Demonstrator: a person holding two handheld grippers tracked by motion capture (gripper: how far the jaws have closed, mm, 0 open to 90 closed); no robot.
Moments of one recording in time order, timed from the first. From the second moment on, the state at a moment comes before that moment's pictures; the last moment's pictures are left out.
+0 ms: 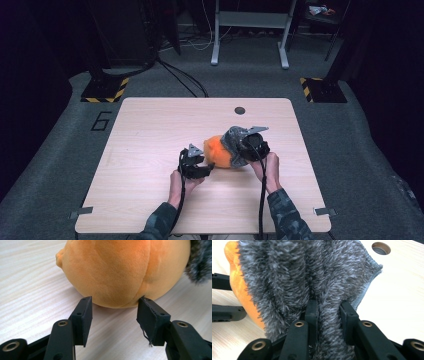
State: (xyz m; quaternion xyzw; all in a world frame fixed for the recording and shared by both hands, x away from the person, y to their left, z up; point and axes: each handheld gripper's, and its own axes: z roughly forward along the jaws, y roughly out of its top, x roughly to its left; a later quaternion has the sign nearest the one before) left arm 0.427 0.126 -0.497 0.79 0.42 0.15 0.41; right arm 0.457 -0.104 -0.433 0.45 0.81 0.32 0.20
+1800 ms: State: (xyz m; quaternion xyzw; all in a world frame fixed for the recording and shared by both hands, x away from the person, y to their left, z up) left arm 0.429 0.130 -0.480 0.77 0.45 0.09 0.45; right arm 0.440 -0.094 -0.425 0.42 0.81 0.34 0.24
